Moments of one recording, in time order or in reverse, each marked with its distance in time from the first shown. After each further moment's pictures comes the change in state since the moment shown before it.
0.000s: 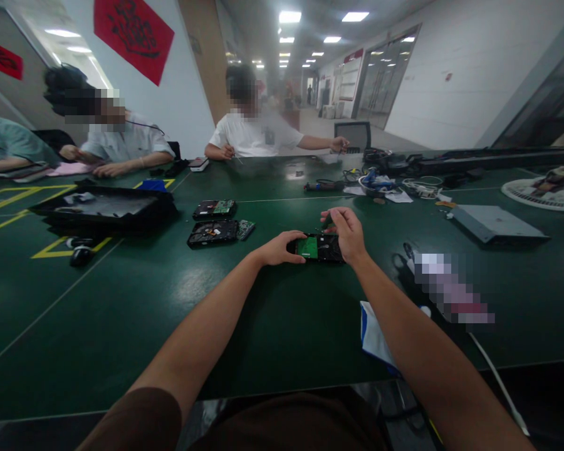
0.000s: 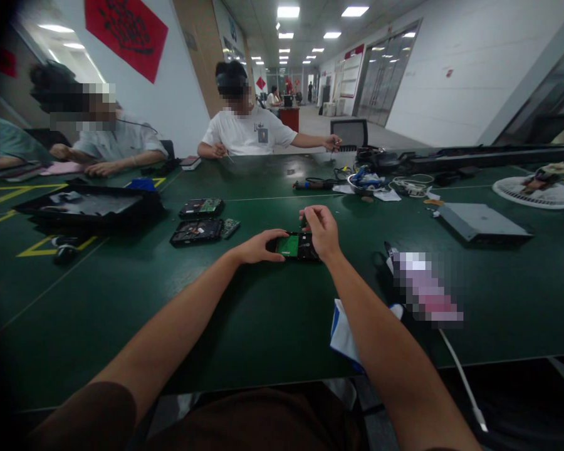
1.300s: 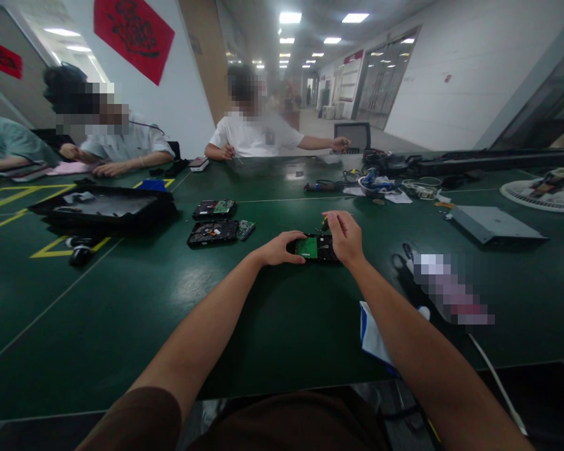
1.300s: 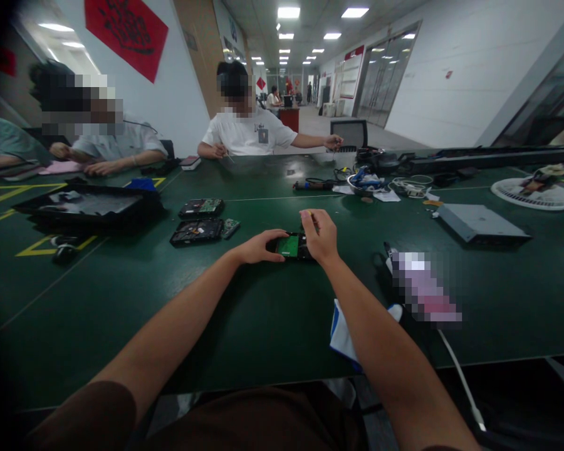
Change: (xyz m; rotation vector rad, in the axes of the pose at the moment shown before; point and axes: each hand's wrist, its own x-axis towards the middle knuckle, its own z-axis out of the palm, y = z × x) left_hand 0.000 0.000 0.000 -0.005 0.009 -0.005; right_hand -0.010 -0.014 0.001 -0.467 0.018 -0.276
